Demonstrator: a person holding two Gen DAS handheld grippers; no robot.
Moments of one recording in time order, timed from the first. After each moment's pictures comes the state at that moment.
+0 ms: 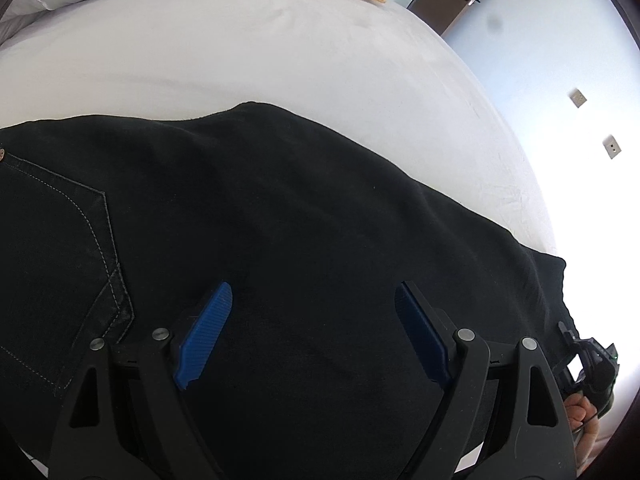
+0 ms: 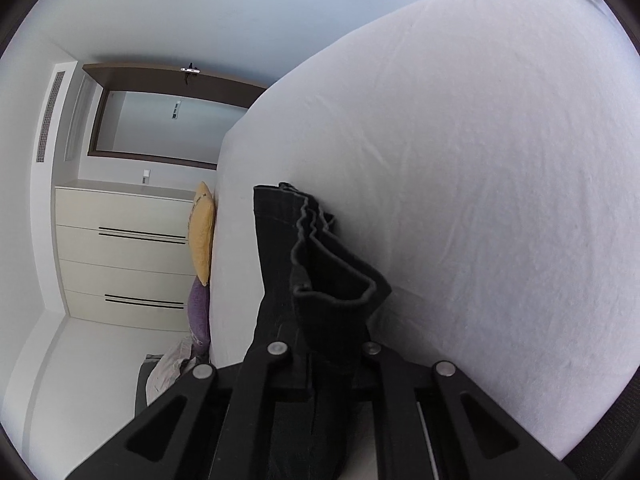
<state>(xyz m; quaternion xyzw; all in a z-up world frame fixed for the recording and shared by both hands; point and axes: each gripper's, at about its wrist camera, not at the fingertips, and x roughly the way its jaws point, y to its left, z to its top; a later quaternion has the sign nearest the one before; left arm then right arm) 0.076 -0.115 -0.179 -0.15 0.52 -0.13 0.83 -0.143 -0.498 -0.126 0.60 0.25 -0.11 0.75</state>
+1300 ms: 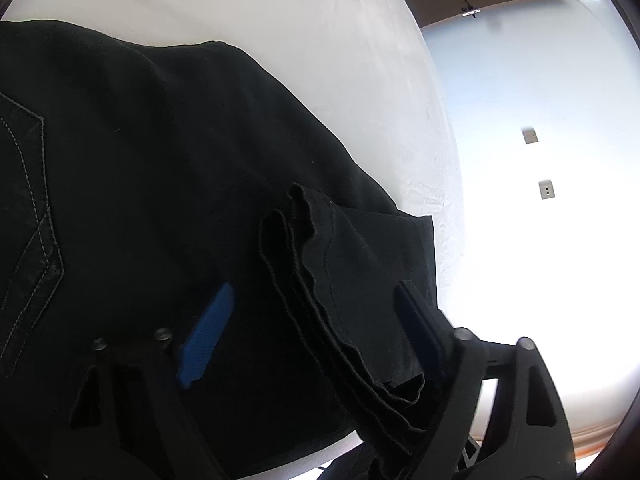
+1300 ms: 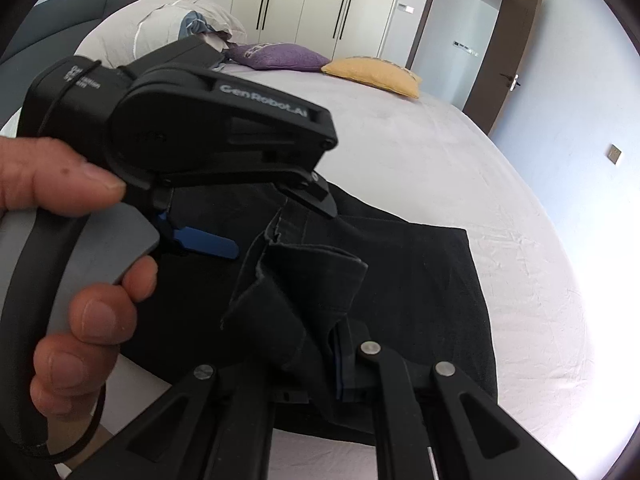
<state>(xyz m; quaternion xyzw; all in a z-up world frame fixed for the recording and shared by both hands) 0.104 -0.074 -0.179 -0.32 0.59 -0.23 0.71 -0.097 -0.119 -0.064 -0.14 0.39 0.05 0.91</state>
